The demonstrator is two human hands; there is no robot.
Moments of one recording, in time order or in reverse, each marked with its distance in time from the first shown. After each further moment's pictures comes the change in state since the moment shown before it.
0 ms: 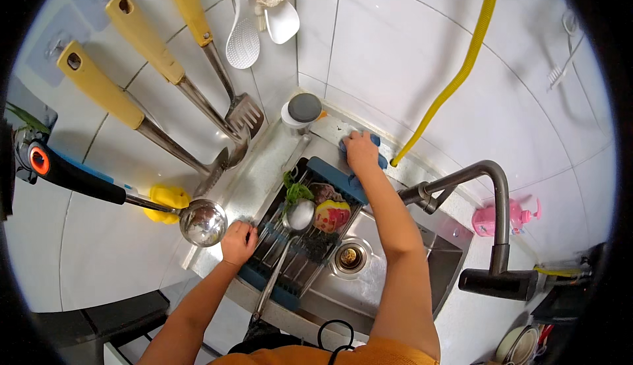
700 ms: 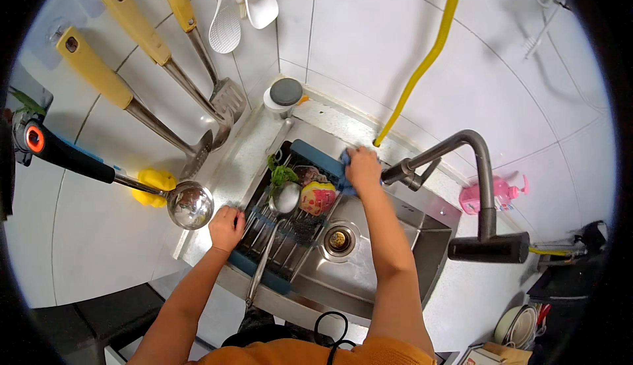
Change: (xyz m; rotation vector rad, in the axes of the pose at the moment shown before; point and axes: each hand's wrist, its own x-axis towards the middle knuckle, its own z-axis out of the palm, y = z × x) left_hand -0.002 0.000 0.003 -0.032 0.026 0.002; right_hand -0.097 0.007 -0.024 0.085 -0.110 0.295
